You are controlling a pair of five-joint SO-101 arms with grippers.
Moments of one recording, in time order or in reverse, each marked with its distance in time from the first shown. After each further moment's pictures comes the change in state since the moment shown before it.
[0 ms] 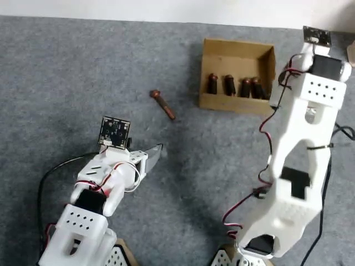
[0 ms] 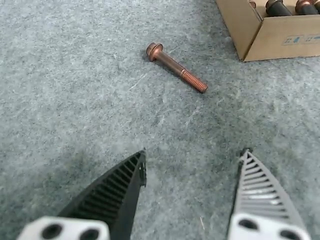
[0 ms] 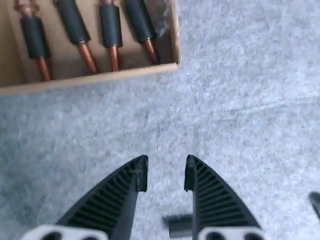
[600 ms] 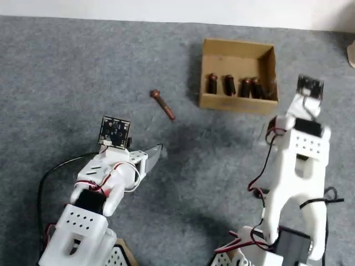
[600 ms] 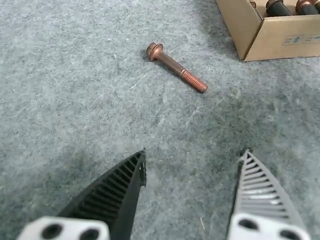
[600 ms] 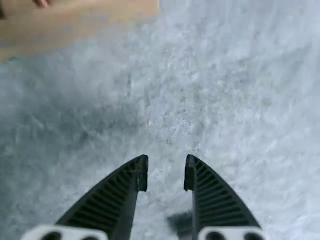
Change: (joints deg) left arm -0.1 0.0 0.0 0.0 0.0; right arm 1.5 -32.7 66.0 -37.6 -7.6
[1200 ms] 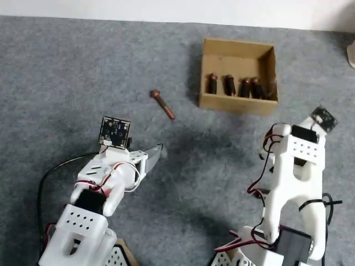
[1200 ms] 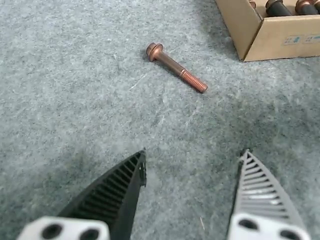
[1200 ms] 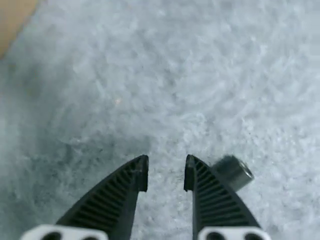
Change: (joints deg) left arm 0.1 0.0 0.0 0.0 0.0; right arm 1.8 0.6 4.4 3.9 -29.5
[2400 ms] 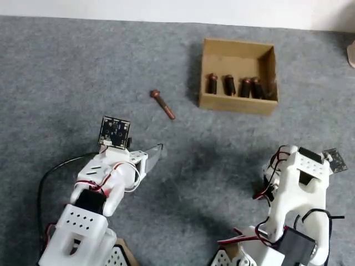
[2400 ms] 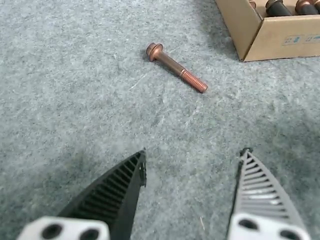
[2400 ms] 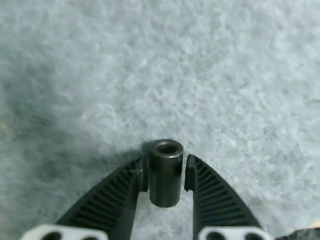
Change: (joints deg) left arm 0.0 0.0 0.0 0.0 0.0; right arm 7.8 0.0 14.5 -5.8 -9.7
